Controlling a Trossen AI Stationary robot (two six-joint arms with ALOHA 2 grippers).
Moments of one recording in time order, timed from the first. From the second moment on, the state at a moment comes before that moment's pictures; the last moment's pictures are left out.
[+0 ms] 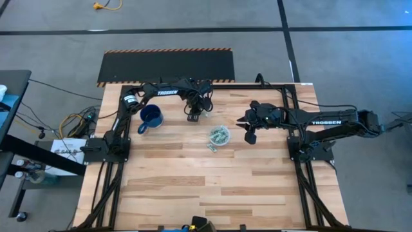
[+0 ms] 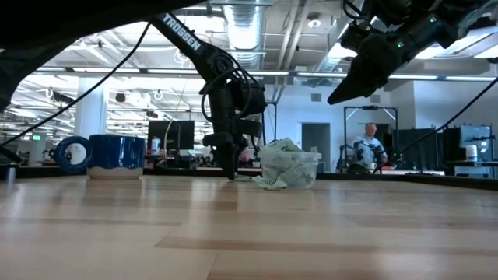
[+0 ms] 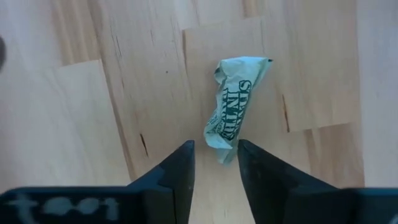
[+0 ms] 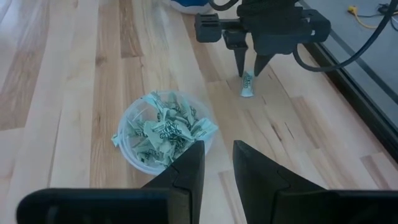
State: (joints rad) left arm 0.52 2.20 1.65 -0.80 0.09 0.69; right arm -0.18 1.07 0.62 -0.17 0.05 -0.06
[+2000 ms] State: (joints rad) left arm 0.11 2.22 2.02 -1.04 -0.01 0.36; right arm -0.18 1.07 0.62 -0.24 0.05 -0.06
